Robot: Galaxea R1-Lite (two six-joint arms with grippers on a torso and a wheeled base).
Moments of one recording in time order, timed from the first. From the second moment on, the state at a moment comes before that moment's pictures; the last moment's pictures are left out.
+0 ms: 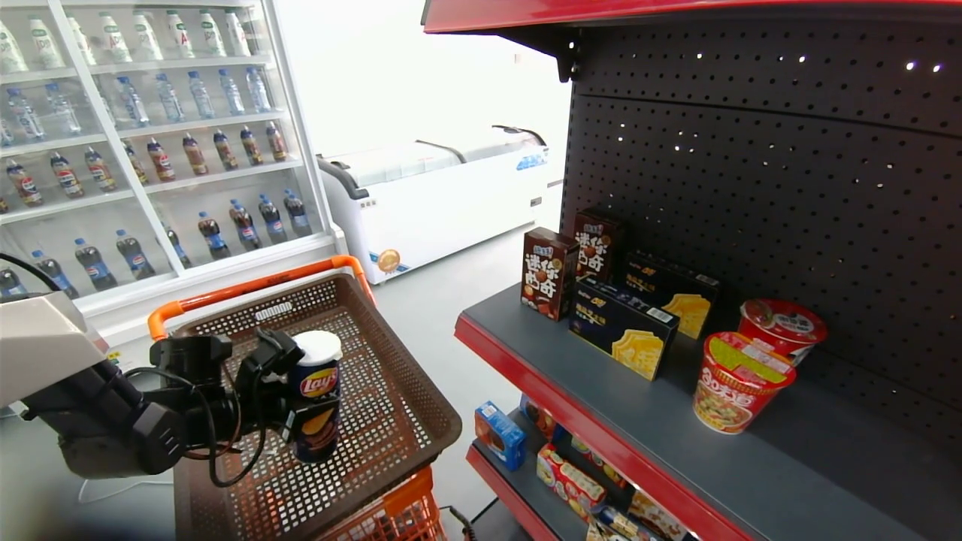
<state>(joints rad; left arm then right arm) 0.15 2.22 -0.71 -0.83 -0.61 0.54 0.00 0.00 0.00 0.00 -0.04 0.00</state>
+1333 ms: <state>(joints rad) 0.05 0.66 -0.46 0.00 -0.20 0.12 0.00 0.00 0.00 0.00 -0.04 0.00</state>
